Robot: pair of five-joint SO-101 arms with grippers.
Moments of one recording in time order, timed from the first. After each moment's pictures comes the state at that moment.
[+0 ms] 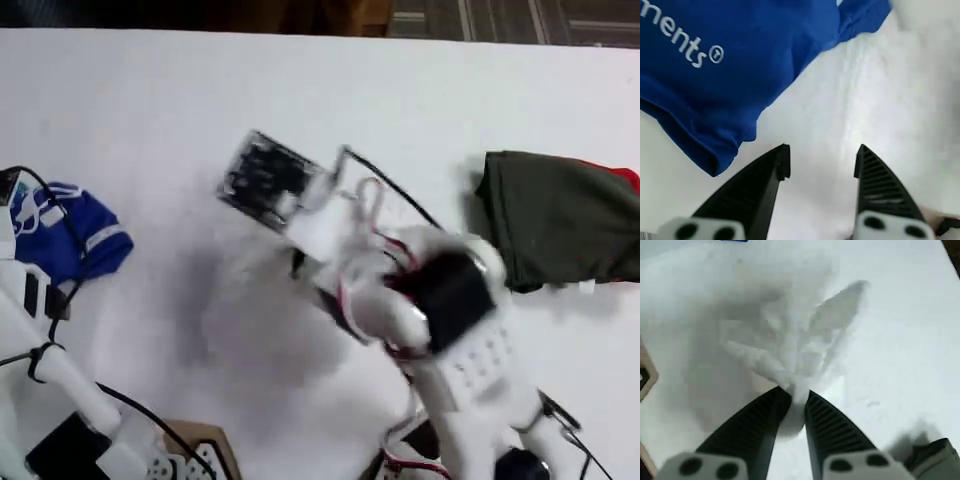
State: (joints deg) left arm -53.2 -21.5 24.7 85.2 -38.4; right arm -38.5 -31.8 -7.4 100.2 27.4
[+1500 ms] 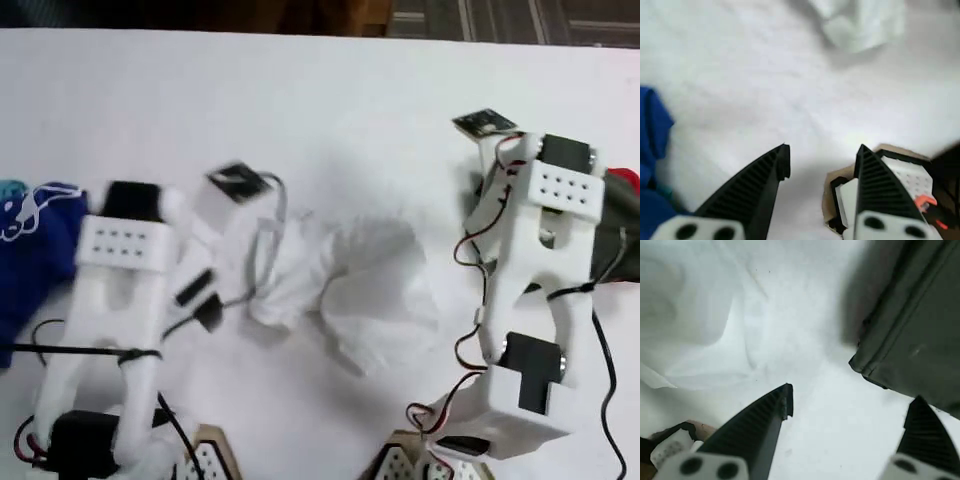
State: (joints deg) left arm 1.1 -21.5 22.8 101.4 -34.8; right arm 13.7 3.4 -3.3 98.8 40.0
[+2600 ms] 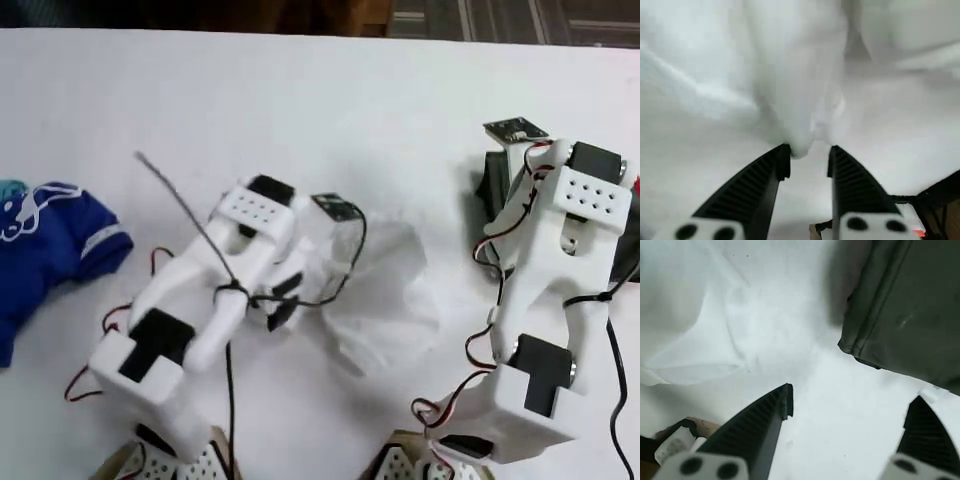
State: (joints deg) left arm 19.7 11.4 13.1 88.9 -21.8; right arm 18.5 3.4 -3.3 99.6 40.0
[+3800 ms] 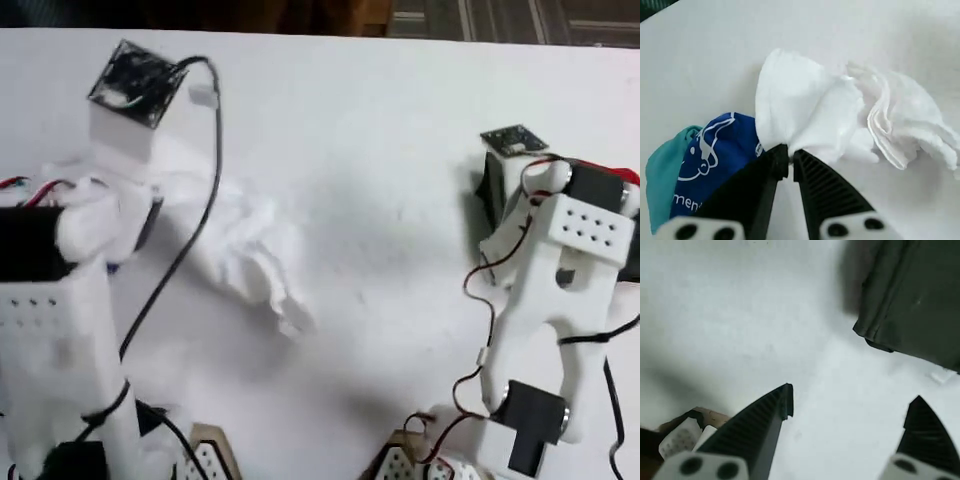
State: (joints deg) left arm -10.1 -28.9 -8.9 101.4 -24.4; right arm 15.6 -10.9 6.9 100.0 40.0
